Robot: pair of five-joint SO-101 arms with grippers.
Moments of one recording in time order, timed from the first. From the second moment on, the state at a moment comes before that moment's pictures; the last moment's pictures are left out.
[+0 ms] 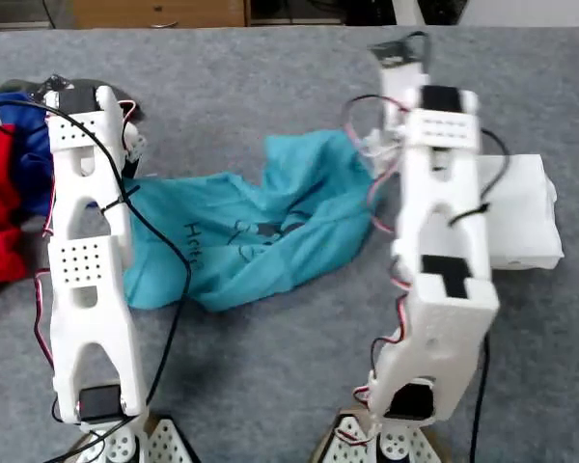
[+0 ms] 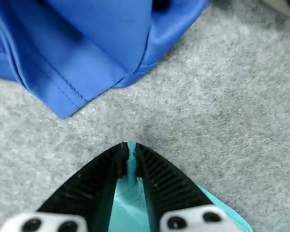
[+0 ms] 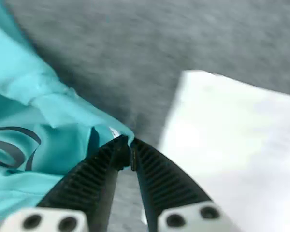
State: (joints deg) left arm -12.0 63.6 -75.2 100.2 32.3; right arm 3.4 26.7 -23.2 82.0 12.6
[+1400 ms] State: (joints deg) left arm -12.0 63.6 -75.2 100.2 32.3; right arm -10.2 42.2 -28.3 91.0 9.7
